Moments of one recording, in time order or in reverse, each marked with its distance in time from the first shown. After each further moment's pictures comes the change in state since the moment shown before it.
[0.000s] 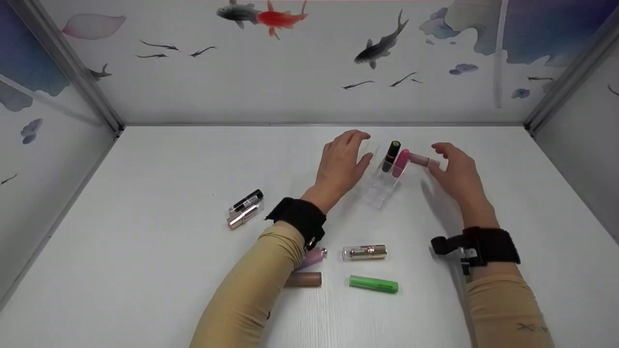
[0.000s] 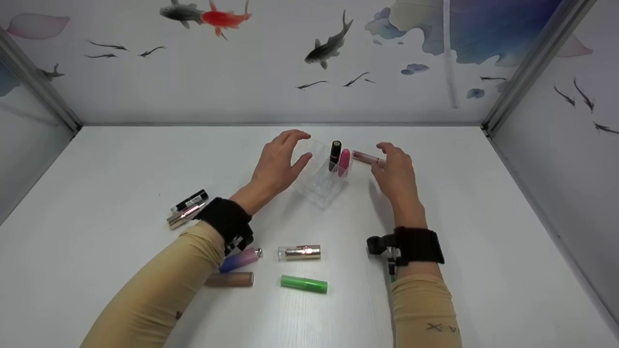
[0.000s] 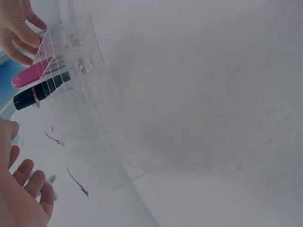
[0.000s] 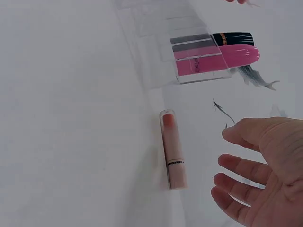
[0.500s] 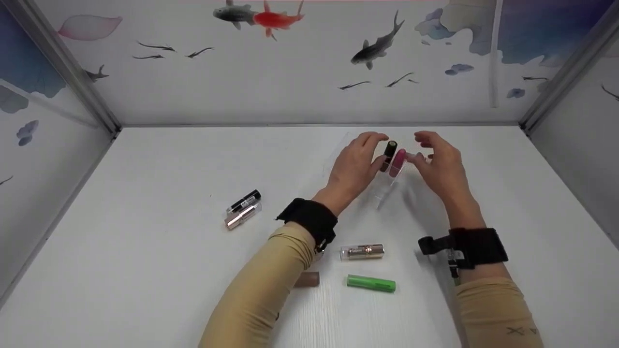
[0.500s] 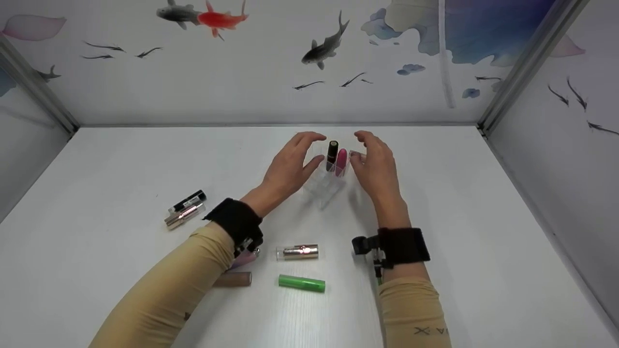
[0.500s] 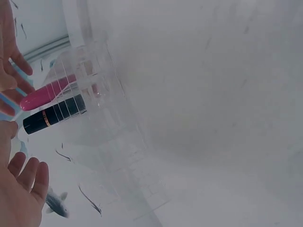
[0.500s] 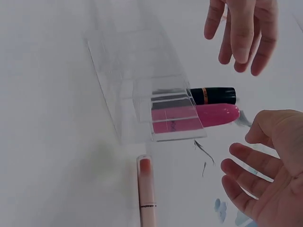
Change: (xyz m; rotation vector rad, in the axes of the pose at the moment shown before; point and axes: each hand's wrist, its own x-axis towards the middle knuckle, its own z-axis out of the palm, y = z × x) left_hand 0.003 0.025 0.007 -0.080 -0.006 0.106; right_hand -0.004 -0.045 0.004 0.113 0.163 -0.133
